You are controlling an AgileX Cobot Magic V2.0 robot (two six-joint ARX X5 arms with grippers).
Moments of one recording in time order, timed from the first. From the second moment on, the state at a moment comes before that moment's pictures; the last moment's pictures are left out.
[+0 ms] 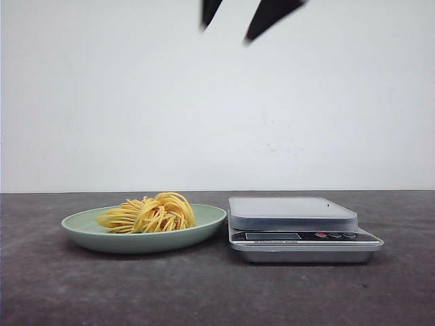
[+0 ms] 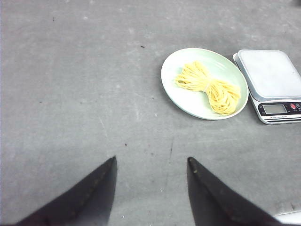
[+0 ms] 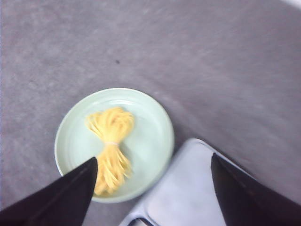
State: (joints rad) left arm -0.53 0.32 1.09 -1.36 -0.21 -0.33; right arm 0.70 1.52 1.63 -0.85 0.01 0.07
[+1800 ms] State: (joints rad) left arm -0.53 0.30 1.06 -1.13 -0.21 -0.28; right arm 0.58 0.26 0.88 -1.01 0.03 0.17
